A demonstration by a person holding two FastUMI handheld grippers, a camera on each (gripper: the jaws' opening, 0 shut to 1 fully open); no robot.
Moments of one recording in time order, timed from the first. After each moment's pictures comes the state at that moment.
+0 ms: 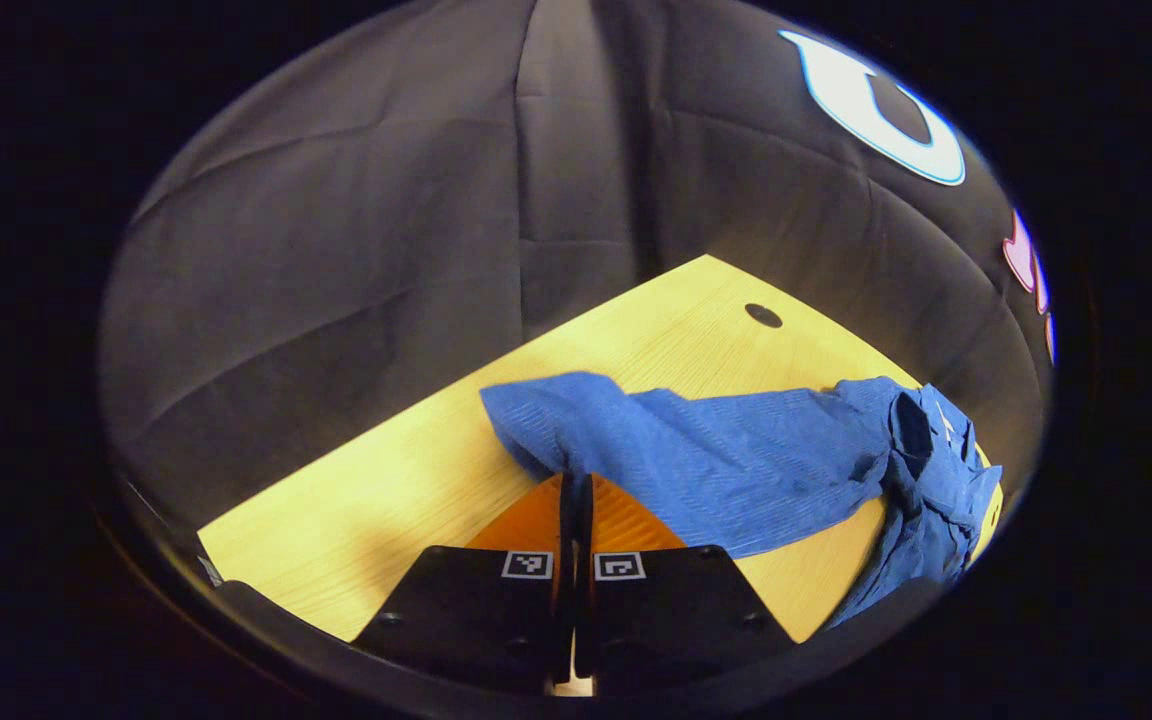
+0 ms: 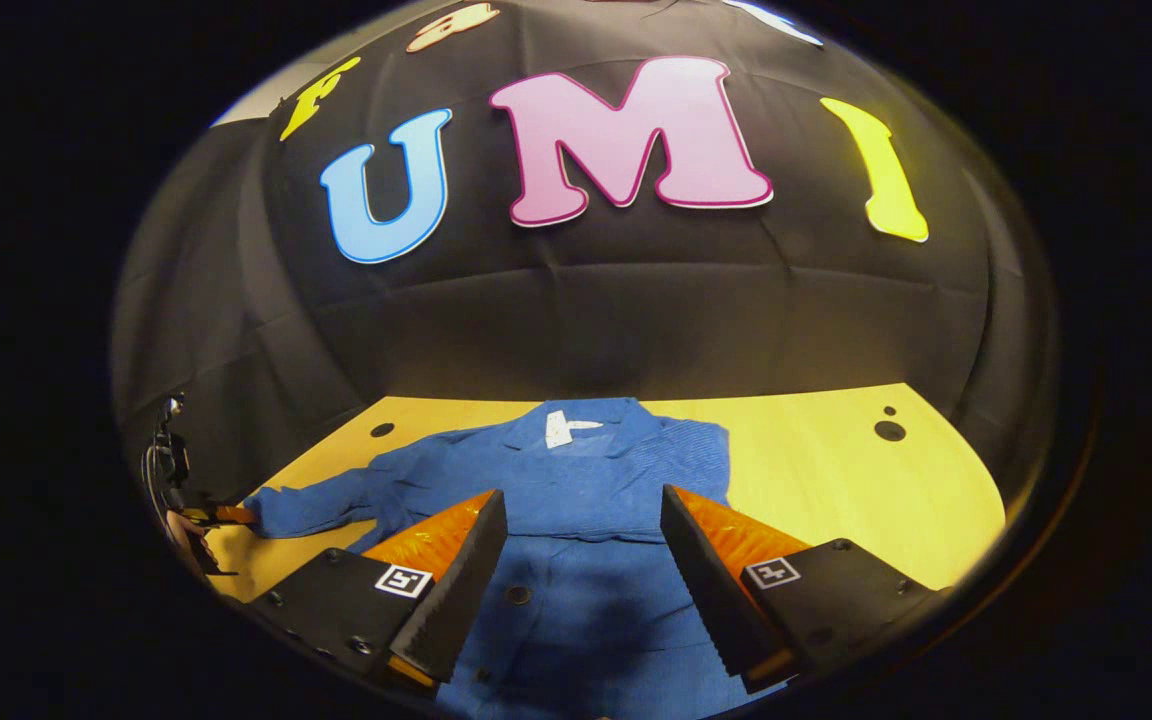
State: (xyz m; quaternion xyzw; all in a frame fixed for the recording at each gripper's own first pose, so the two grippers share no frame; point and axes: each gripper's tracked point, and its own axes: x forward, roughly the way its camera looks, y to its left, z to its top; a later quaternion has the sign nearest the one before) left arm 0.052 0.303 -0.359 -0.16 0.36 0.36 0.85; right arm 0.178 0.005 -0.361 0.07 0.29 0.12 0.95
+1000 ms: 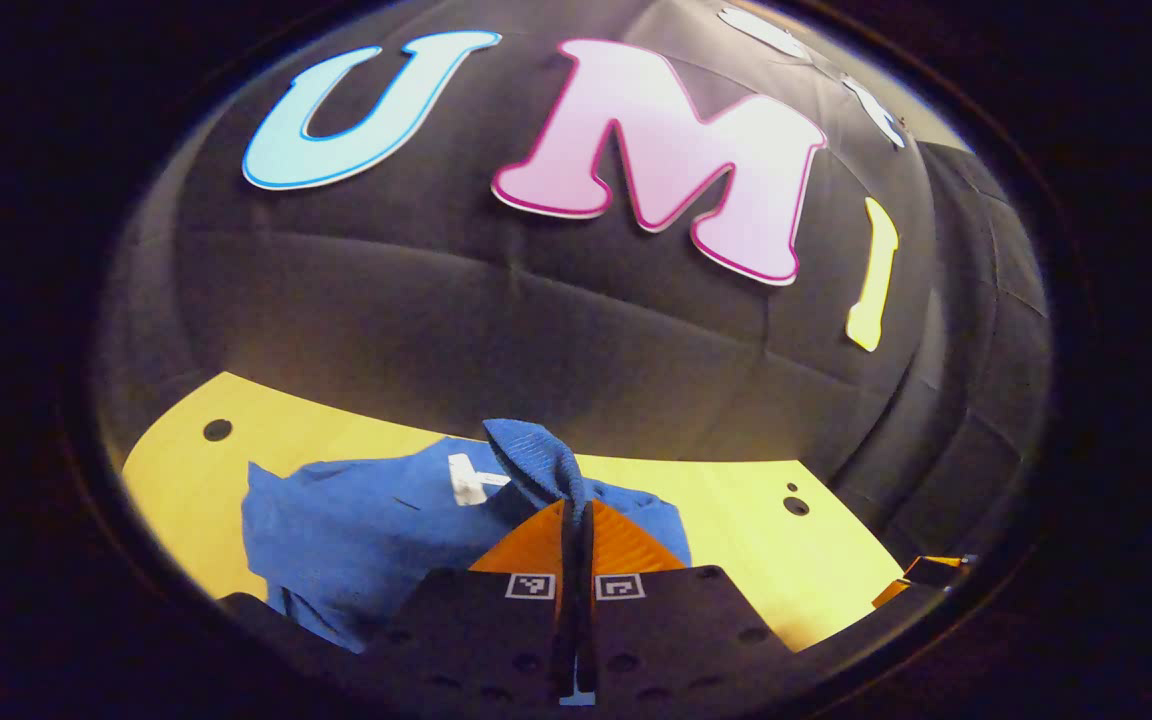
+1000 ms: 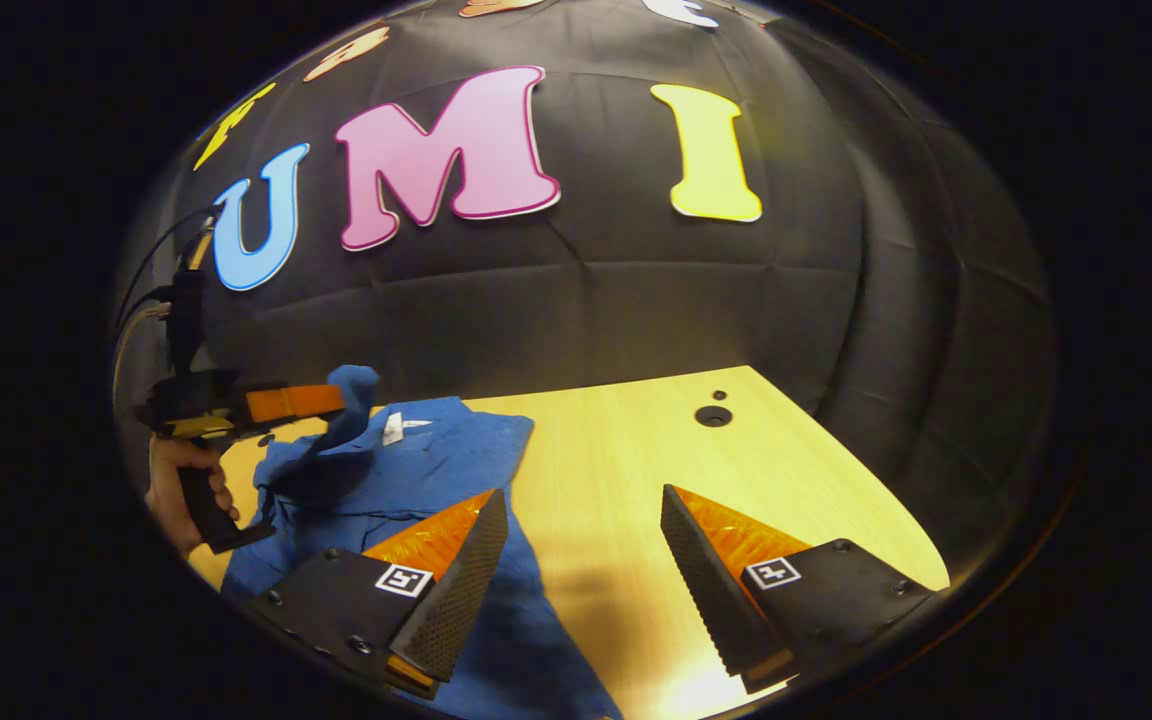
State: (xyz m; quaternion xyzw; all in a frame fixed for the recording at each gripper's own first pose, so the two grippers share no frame) left arm 0.376 -0.147 -0.297 -0.09 0.26 -0.04 0.96; right arm 0.146 -0.190 -0.373 0.06 0.32 -0.03 0.95
